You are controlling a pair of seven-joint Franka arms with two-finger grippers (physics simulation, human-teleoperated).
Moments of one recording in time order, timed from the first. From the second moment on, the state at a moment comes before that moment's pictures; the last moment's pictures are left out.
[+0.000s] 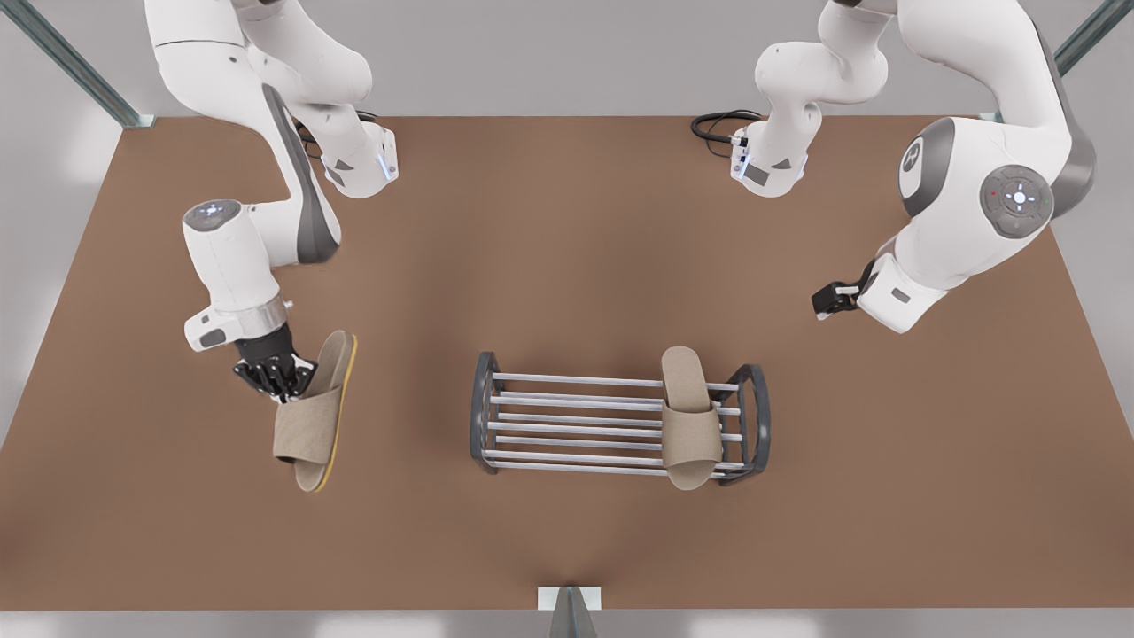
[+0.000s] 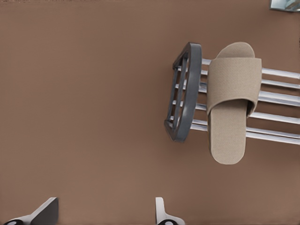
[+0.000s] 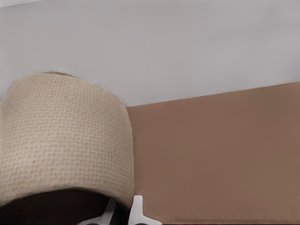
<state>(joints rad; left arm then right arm) -0.11 0.13 -0.06 -1.52 -0.02 1.57 -0.24 -0.10 0.07 0.23 -2.12 -0.14 2.78 0.37</state>
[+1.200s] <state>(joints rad) -0.09 0.13 -0.05 -1.53 -0.02 1.59 -0.05 0.69 0.86 0.06 -0.98 -0.41 2.12 1.09</state>
